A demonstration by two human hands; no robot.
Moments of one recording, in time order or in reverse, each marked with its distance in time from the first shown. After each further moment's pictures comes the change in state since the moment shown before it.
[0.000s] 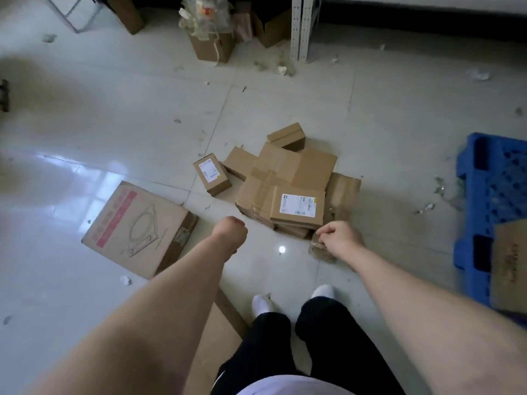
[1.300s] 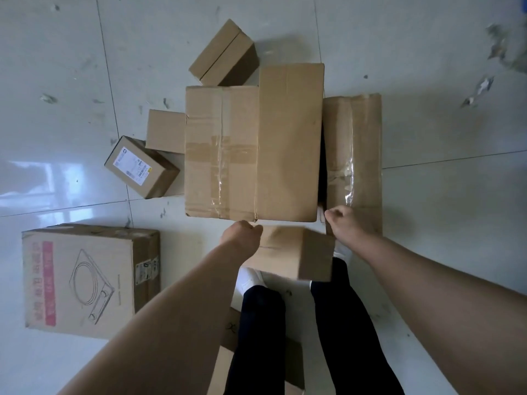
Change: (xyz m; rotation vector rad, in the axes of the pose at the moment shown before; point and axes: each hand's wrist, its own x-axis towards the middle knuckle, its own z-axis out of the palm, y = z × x) left_hand 0.308 0.012 0.167 0.727 -0.286 -0.037; right_hand 0.301 0.129 0.136 0.273 -0.043 0.402
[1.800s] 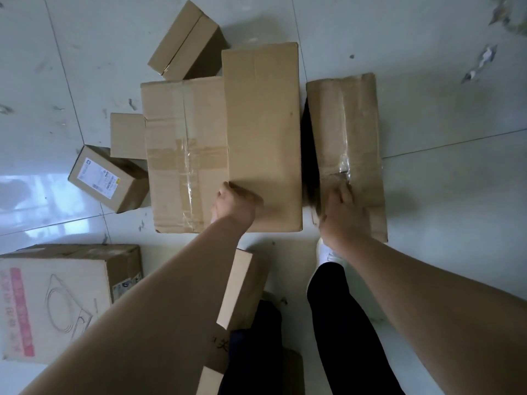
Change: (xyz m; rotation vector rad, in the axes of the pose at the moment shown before) left_hand 0.079 0.067 0.013 -0.268 0.245 -0.001; right_hand 0.059 0.028 0.003 -0.563 0.194 -0.184
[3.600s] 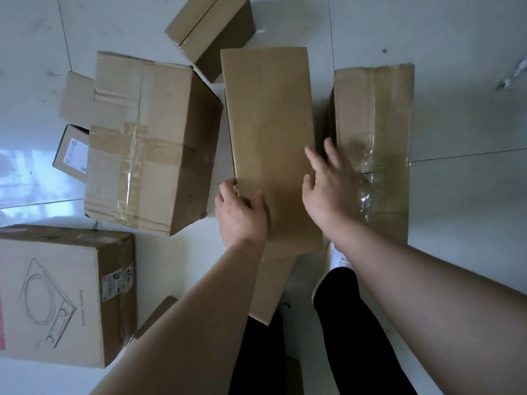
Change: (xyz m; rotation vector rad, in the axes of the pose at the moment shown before) left_hand 0.010 -0.055 0.014 -0.278 0.312 0.152; right_hand 0.023 -0.093 -0.002 0.203 0.325 -0.171
